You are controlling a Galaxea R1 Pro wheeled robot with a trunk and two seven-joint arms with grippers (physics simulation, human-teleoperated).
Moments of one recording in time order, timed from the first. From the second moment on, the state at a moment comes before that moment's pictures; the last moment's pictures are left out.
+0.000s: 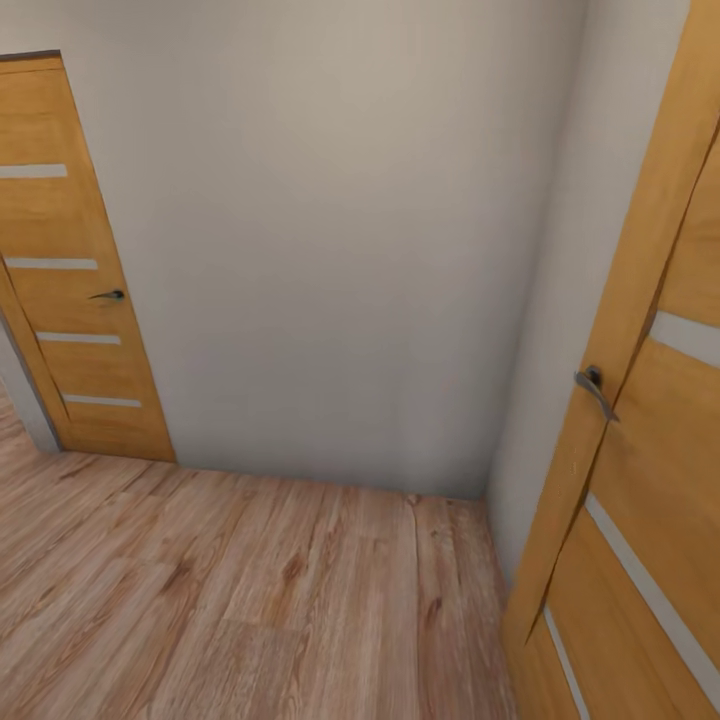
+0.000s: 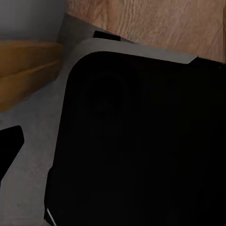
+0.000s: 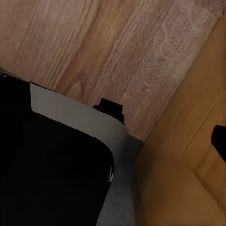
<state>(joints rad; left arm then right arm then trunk) 0.00 0.00 0.01 -0.08 0.22 -0.04 0.00 -0.18 -0.08 0.45 0.03 -0.12 -0.16 0.16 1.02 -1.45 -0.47</state>
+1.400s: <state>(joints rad) 0.00 0.00 0.01 -0.08 0.22 -0.05 0.00 -0.18 -0.09 0.45 0.03 -0.12 -0.15 0.14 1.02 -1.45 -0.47</state>
